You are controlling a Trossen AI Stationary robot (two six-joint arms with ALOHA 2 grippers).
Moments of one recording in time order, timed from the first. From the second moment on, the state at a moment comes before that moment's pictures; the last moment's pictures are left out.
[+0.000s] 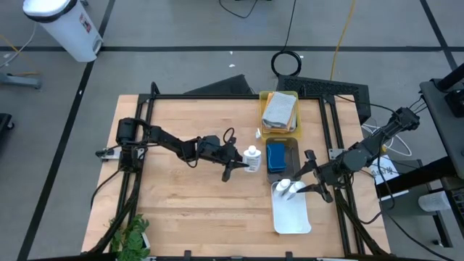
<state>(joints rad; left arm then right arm) 0.06 1.93 0.81 0.89 0.26 -0.02 0.61 0.54 0.41 0.01 0.24 -0.29</state>
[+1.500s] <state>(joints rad) -0.06 1.93 1.10 0.39 0.05 0.08 0.35 0.93 0.41 0.49 0.36 -0.02</state>
